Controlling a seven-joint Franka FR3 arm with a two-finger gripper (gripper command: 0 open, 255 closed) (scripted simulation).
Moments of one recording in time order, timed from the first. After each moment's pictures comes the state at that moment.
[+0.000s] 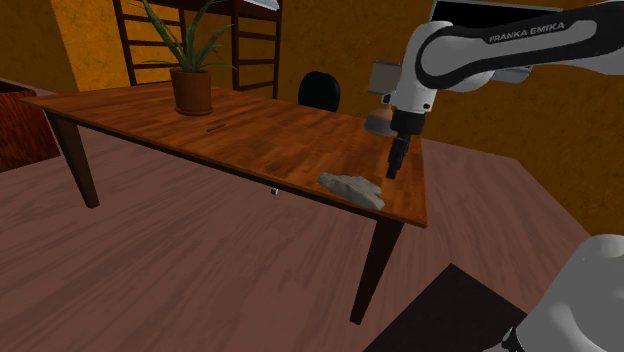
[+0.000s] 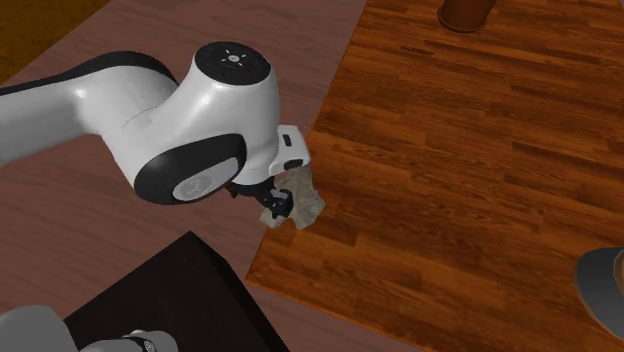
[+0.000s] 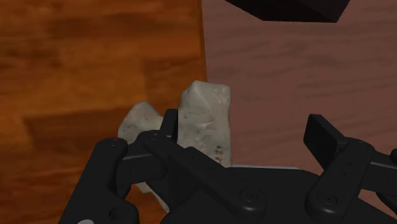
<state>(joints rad) 0.05 -0.36 -0.04 -2.26 0.07 1.81 -0.41</state>
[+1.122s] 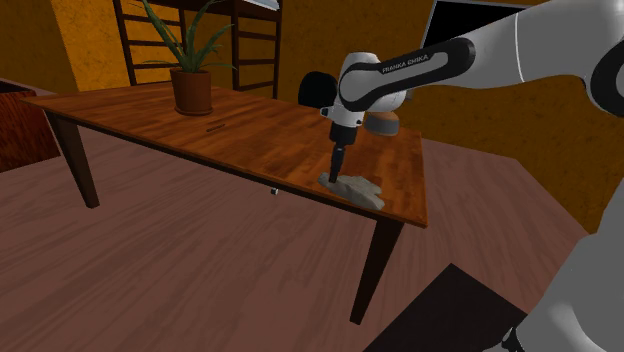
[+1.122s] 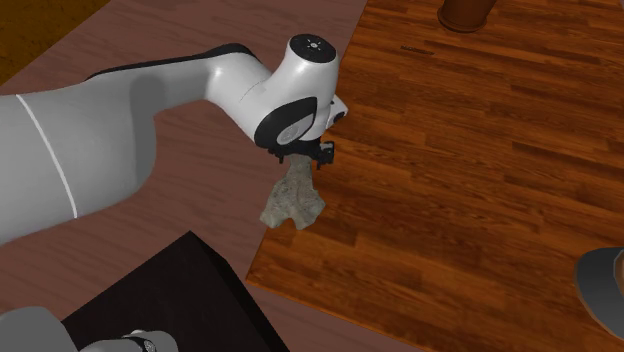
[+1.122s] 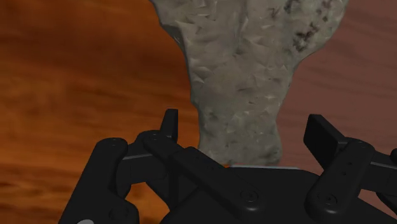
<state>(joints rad) 0.11 0.14 -0.02 -1.91 0.12 2.01 -0.68</state>
